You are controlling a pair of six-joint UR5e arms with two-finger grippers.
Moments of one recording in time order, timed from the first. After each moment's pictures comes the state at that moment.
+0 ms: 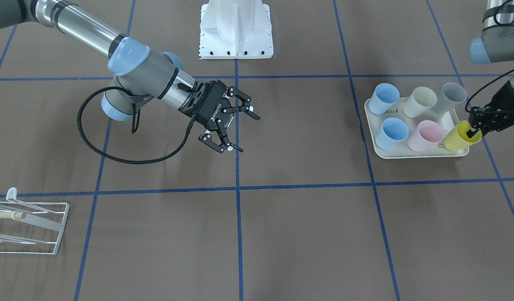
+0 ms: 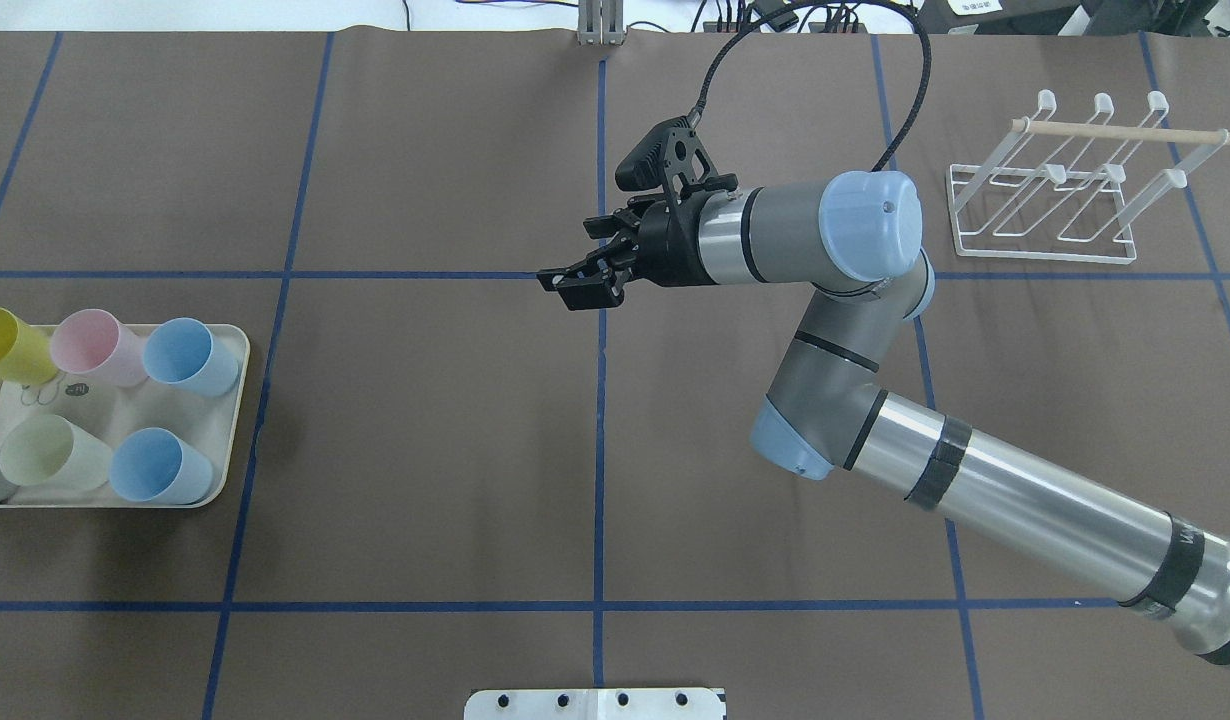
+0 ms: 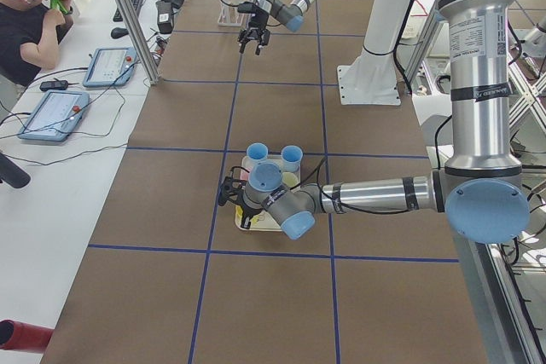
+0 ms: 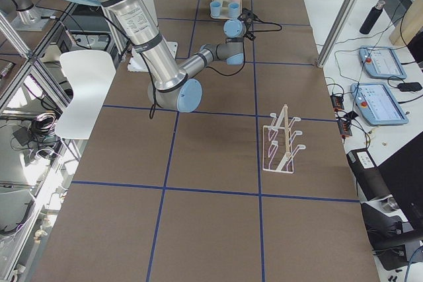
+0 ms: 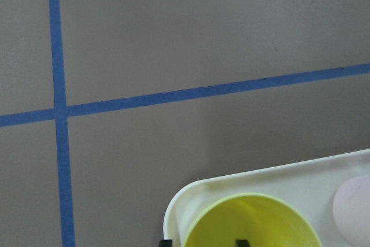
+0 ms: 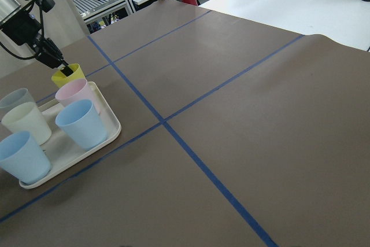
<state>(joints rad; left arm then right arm) -1.15 -1.45 -1.48 -2.53 -2.19 -0.62 0.63 -0.89 1.36 -0.35 1.92 0.62</state>
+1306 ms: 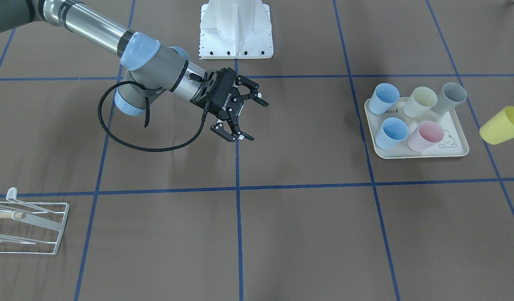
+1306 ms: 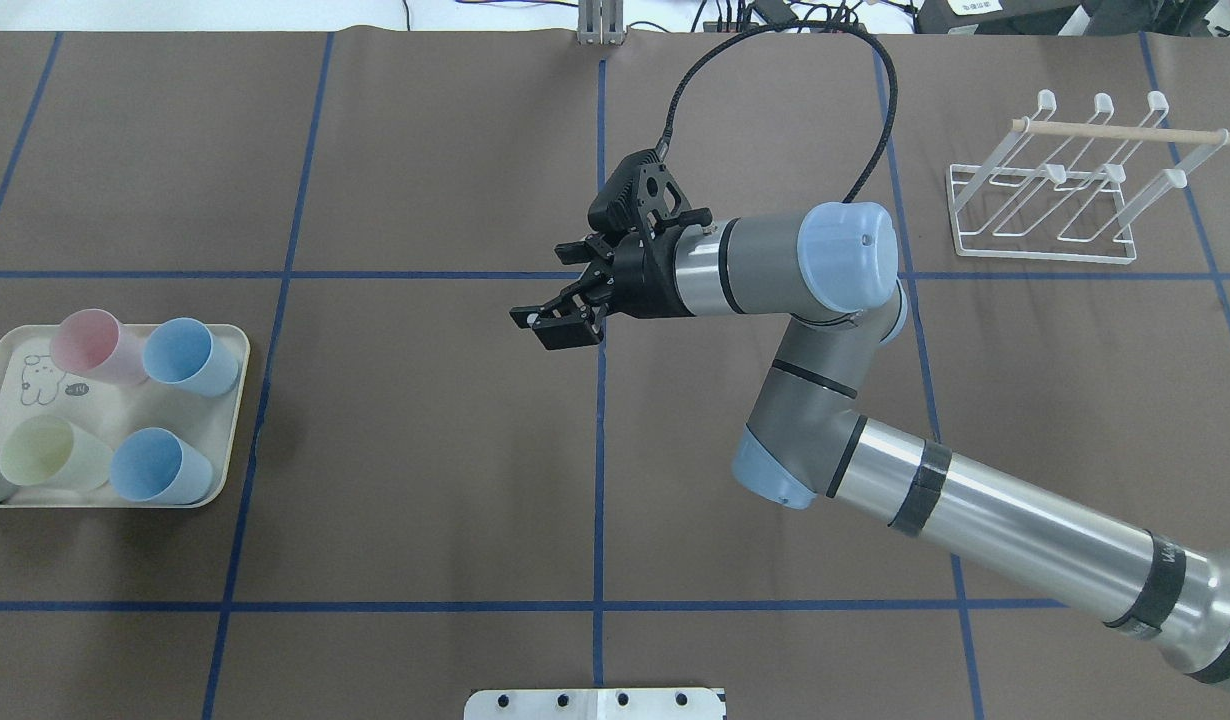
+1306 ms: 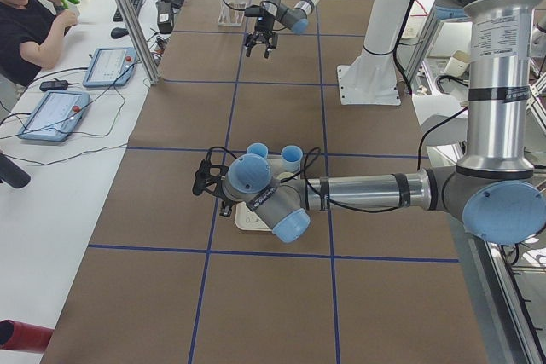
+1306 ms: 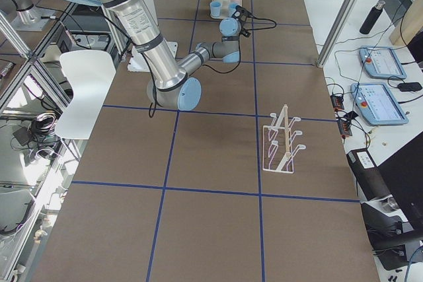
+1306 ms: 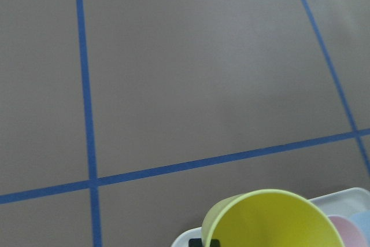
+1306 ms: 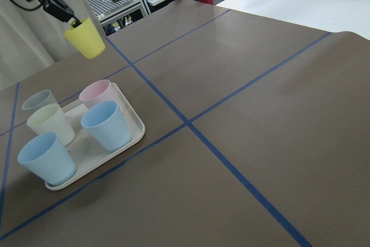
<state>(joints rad) -1.48 -1.52 -1.55 -2.46 -2.55 -0.61 0.58 -0.88 1.36 -0.28 1.91 0.54</state>
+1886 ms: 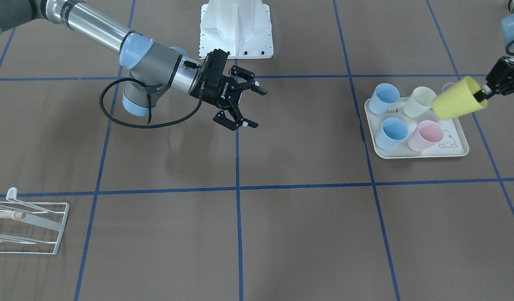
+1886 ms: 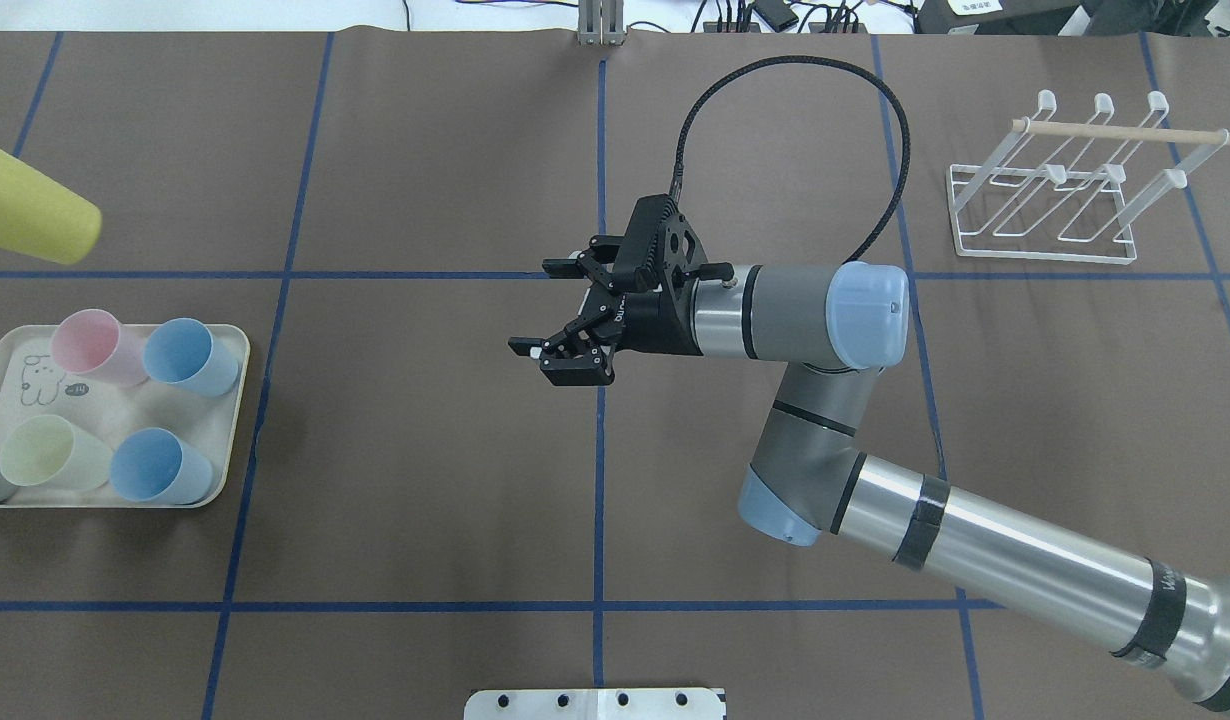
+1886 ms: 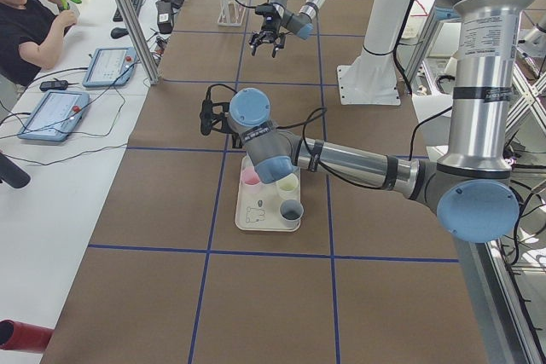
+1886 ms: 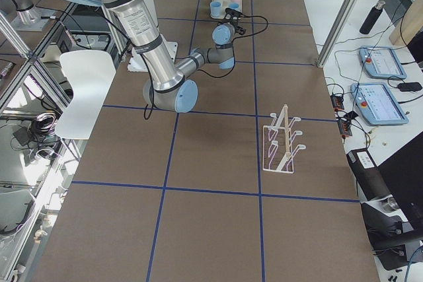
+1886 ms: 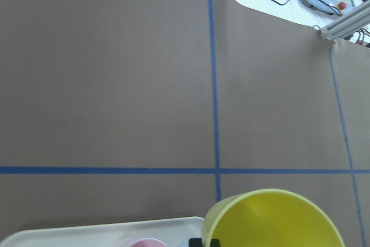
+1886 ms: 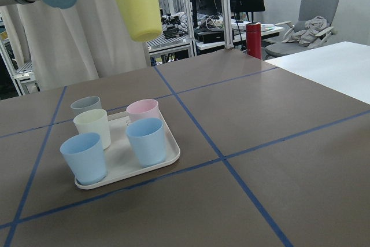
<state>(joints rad) -1.32 -1.60 -1.78 -2.54 -2.64 -1.21 0.53 -0.91 1.34 -0.08 1.82 0.42</state>
